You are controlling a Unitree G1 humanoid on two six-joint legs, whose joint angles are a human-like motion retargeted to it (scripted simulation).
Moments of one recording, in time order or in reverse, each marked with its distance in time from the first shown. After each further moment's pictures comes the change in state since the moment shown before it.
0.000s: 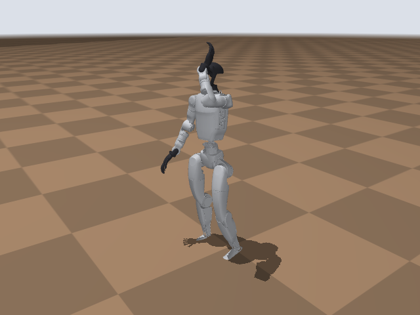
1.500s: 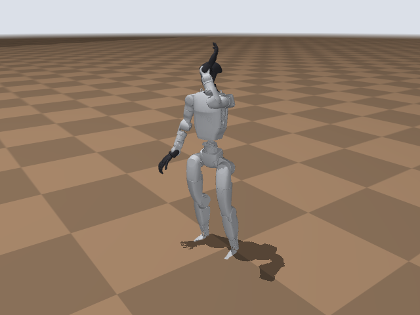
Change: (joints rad) left arm -0.011 -0.074 0.006 0.052 0.088 -0.001 0.152; right arm 0.063 0.018 0.052 0.019 -0.077 0.003 -0.213; waist -0.029 -0.062 -0.002; left_leg 0.055 -0.074 -0.082 -0.301 0.157 -0.012; right_leg -0.009 -0.046 -0.081 0.012 -0.006 -0.021
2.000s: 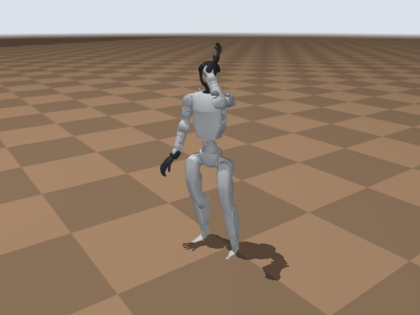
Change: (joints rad) left arm 0.033 0.028 0.024 0.002 0.039 0.002 0.050; right arm 0.056 0.030 0.012 -0.002 0.008 -0.004 -0.023; waist 0.019 -0.004 0.008; left_leg 0.032 -0.002 -0.059 -0.106 0.062 -0.019; right_leg 0.028 0.013 -0.039 -0.006 -0.010 -0.032
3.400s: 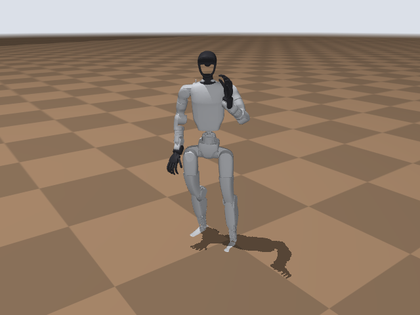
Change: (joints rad) left arm 1.058 0.005 -0.046 -0.071 -0.145 -0.303 -0.053; right arm 0.067 0.060 0.085 -0.066 -0.022 -0.103 -0.061; waist 0.082 -0.017 0.091; left_leg 0.002 -0.024 -0.165 -0.151 0.129 -0.119; right_leg 0.076 0.033 -0.177 -0.031 -0.006 -0.054
